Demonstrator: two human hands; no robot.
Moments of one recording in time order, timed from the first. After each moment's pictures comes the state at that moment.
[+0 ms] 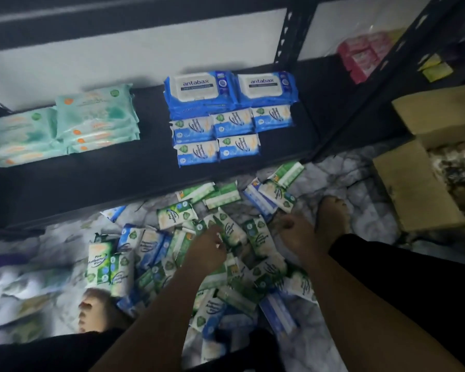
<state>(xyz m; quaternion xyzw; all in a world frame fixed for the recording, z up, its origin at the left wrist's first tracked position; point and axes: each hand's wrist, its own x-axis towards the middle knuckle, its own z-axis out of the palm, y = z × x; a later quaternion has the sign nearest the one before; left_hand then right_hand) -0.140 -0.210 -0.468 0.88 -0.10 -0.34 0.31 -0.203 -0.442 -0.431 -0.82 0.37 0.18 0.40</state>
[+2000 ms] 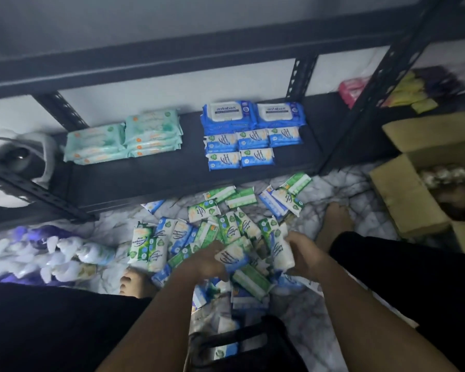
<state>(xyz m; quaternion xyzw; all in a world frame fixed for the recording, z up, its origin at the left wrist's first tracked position) -0.206 -0.128 -0.380 0.82 -0.03 -0.51 0.25 -0.291 -0.470 -0.562 -0.52 0.45 0.19 0.71</state>
